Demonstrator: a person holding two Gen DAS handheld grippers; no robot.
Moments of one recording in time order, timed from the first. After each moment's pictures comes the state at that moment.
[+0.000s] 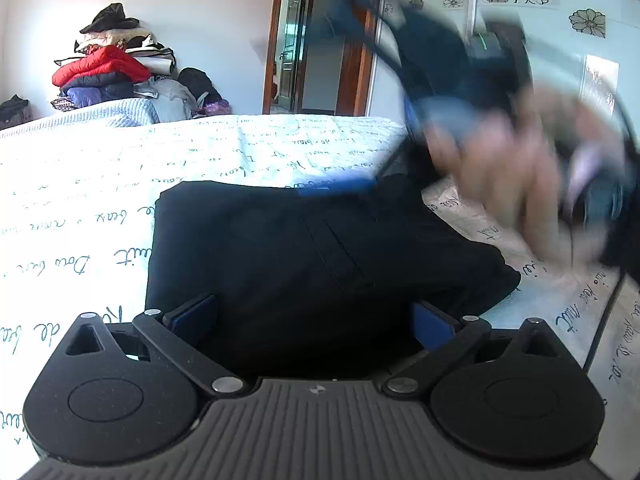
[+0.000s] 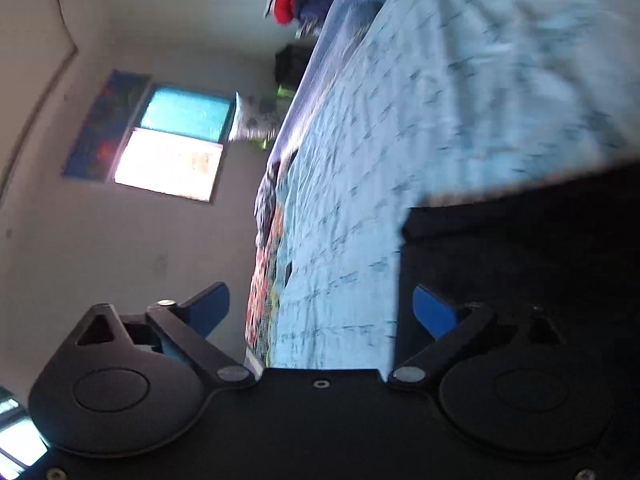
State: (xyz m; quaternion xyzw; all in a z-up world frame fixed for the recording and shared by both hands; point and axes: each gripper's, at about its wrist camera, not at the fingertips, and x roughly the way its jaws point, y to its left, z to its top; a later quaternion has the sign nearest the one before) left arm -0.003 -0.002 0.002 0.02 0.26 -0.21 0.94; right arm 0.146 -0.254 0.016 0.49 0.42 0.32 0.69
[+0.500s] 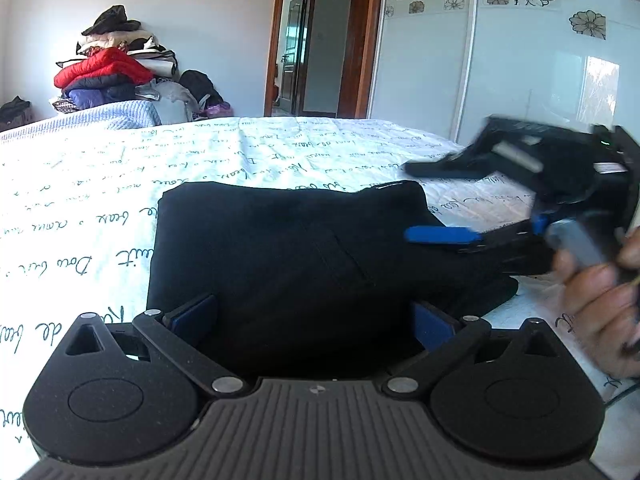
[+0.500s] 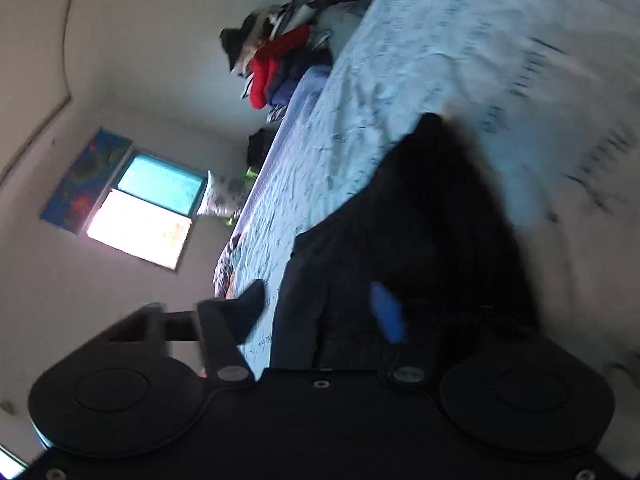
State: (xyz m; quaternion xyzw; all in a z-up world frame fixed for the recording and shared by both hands) left arm -0.003 -0.005 0.001 0.02 0.26 -0.21 0.94; right arm 0.053 -0.327 -0.024 0.53 0.33 0.24 0.74
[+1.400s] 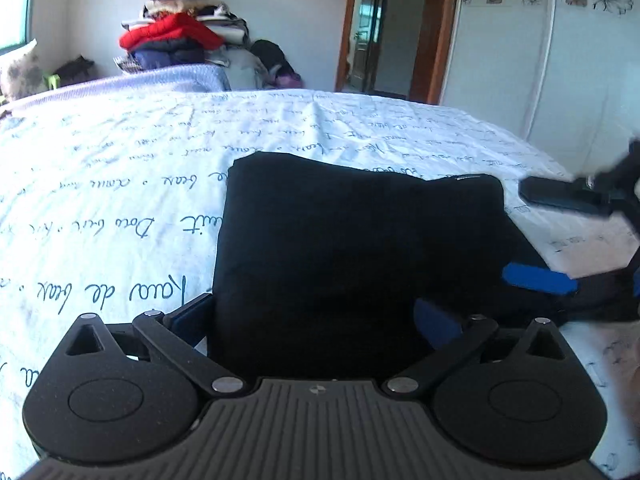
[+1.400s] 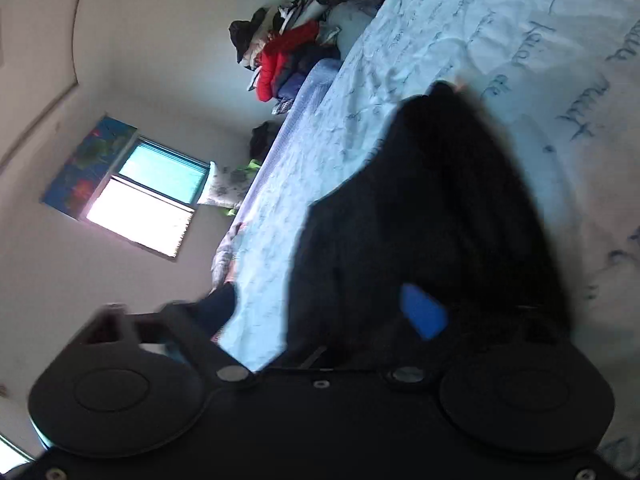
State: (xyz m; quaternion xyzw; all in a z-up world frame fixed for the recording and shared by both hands) left arm 0.016 0.001 -0.002 -0.01 0.32 -0.11 0.94; right arm 0.026 -0.290 -0.015 0.47 0.33 0.25 0.78
